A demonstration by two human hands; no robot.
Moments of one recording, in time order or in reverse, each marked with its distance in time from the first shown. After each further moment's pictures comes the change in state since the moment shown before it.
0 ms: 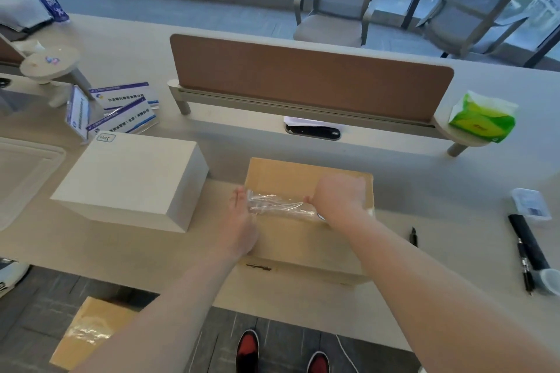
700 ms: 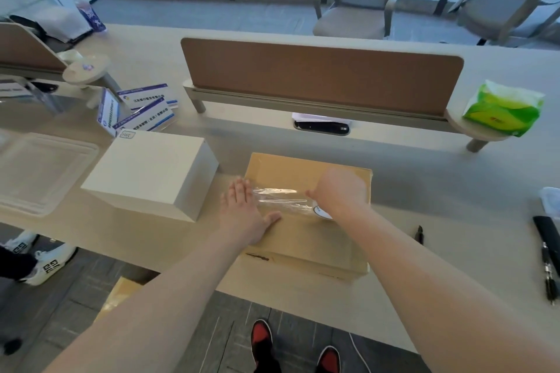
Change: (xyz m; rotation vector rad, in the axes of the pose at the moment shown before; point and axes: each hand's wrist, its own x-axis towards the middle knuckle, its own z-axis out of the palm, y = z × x) left_hand -0.011 0.042 0.008 0.660 -0.080 -0.119; right_hand -0.003 0.036 0.000 0.307 -0.070 -0.062
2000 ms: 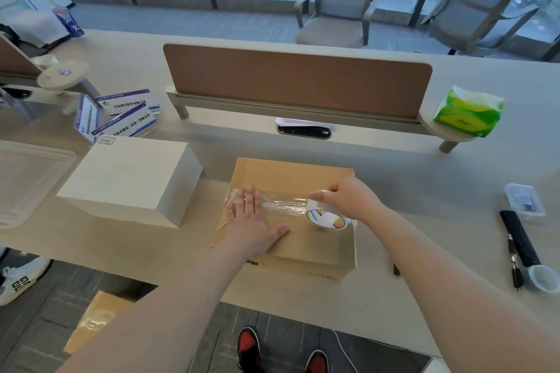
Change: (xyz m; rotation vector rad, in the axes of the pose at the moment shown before) left_hand -0.018 0.035 0.015 -0.015 -0.025 0.135; right_hand -0.014 0.063 -0.010 0.348 -0.185 -0.035
